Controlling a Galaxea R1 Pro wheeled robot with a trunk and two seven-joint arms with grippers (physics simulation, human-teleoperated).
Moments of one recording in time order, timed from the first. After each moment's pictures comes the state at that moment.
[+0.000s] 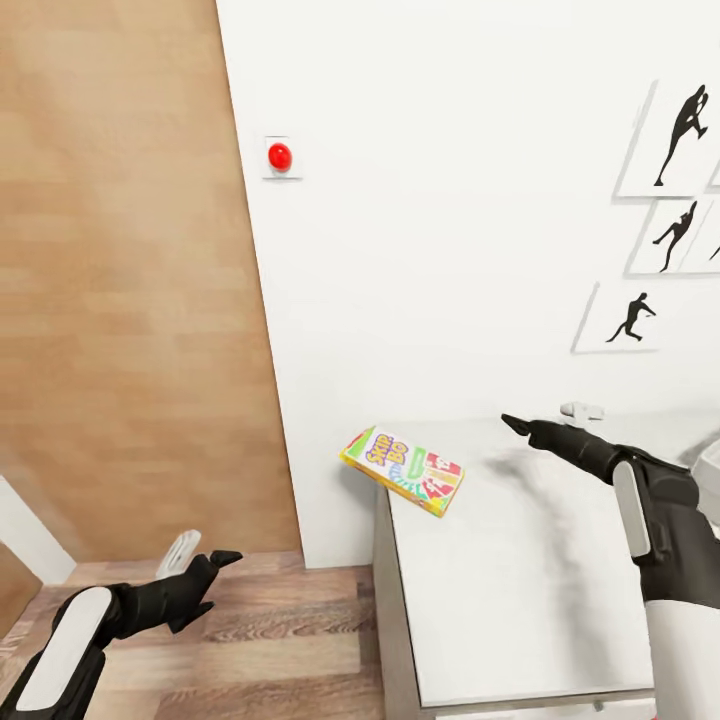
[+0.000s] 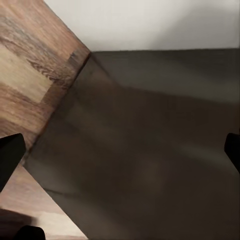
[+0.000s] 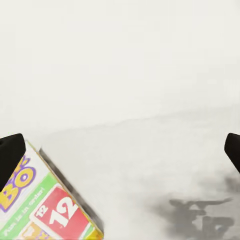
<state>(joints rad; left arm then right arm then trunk) -0.28 0.14 0.21 -1.27 1.31 0.92 0.41 -0.66 -0.20 -0.31 -1.31 -0.15 0.69 0.54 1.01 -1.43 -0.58</state>
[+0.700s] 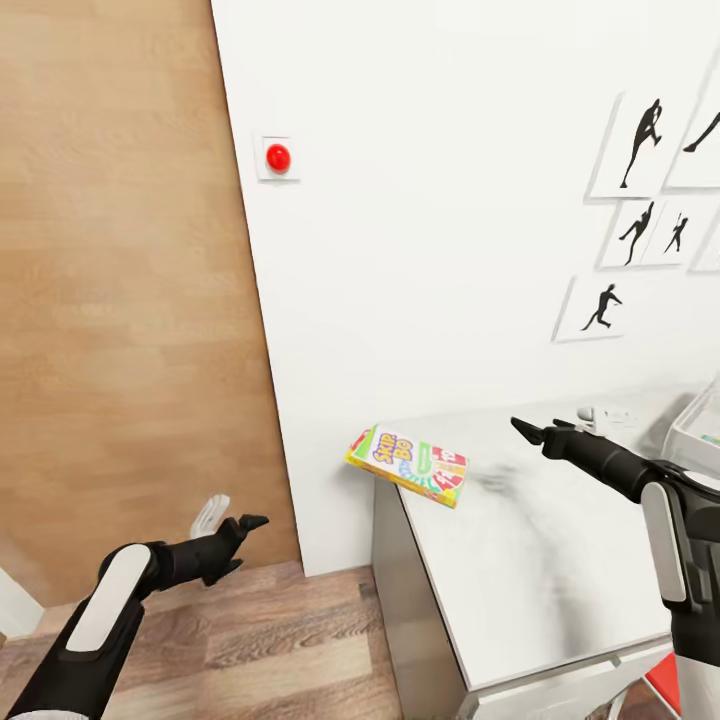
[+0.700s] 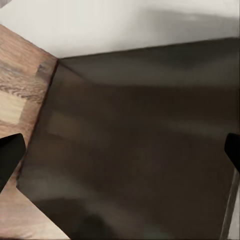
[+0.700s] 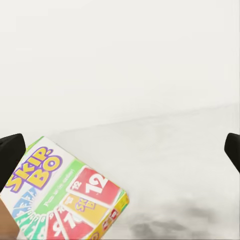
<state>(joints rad) -0.41 0.11 0.08 -1.22 1.31 0.81 0.39 -0.52 -0.20 -0.32 -1.61 -0.16 0.76 0.53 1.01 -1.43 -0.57</state>
